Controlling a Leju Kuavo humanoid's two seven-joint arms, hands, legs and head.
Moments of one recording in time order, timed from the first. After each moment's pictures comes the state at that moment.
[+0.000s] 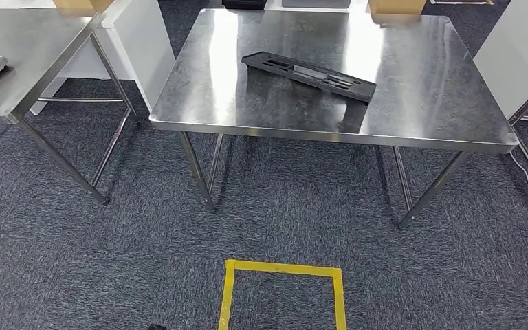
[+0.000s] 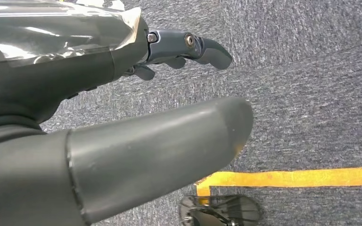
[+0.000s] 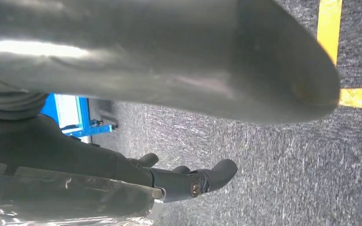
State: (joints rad) left arm -0.14 -0.18 0.93 -0.20 -1.11 0.37 -0.22; right arm -0.10 0.14 -1.26 -0.21 1.49 -0.36 0.17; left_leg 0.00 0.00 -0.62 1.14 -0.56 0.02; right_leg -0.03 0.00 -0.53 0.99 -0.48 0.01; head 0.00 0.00
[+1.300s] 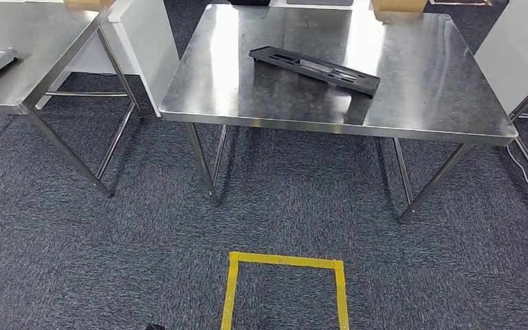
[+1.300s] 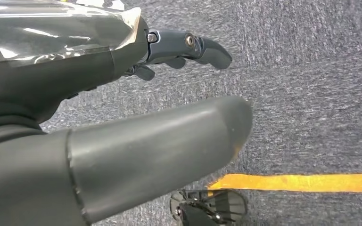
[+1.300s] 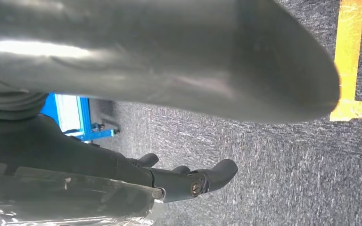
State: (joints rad) left arm -0.14 -0.18 0.95 -0.20 -1.11 0.36 -0.22; right arm -0.10 0.15 -1.26 -0.21 1.48 -0.35 0.17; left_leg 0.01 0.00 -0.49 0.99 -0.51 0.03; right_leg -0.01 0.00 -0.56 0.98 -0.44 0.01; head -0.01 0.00
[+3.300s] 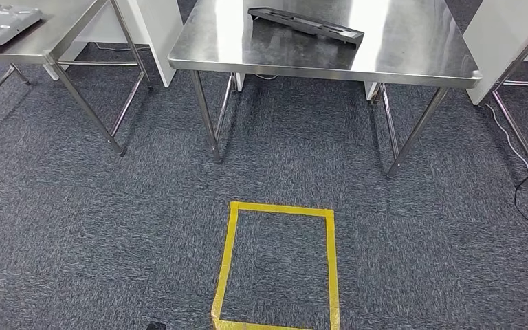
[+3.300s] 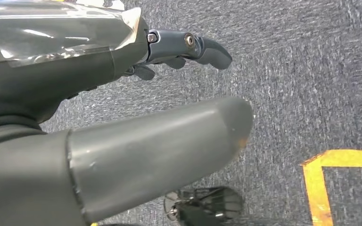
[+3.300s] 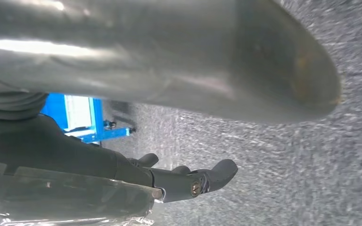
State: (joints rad) left arm -0.16 -0.18 0.96 -0.20 -1.13 0.35 -0.21; right arm -0.11 0.15 -1.26 -0.21 1.47 -0.35 0.17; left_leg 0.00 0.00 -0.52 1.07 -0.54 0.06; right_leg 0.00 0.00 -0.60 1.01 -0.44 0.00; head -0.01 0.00
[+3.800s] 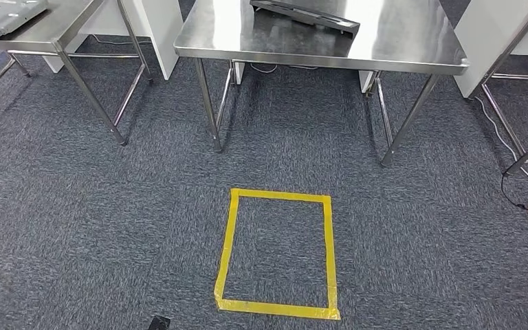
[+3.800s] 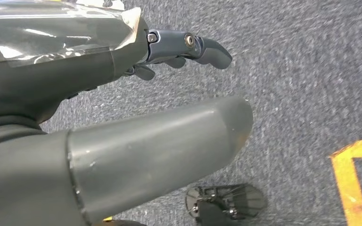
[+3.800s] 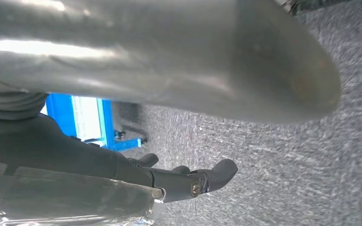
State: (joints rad) left arm -0.17 -0.20 0.96 -0.20 -1.14 0.35 -0.20; right arm -0.11 0.14 -1.26 -0.21 1.46 -0.35 0.18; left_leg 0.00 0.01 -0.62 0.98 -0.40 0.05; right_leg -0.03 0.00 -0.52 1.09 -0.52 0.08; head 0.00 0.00
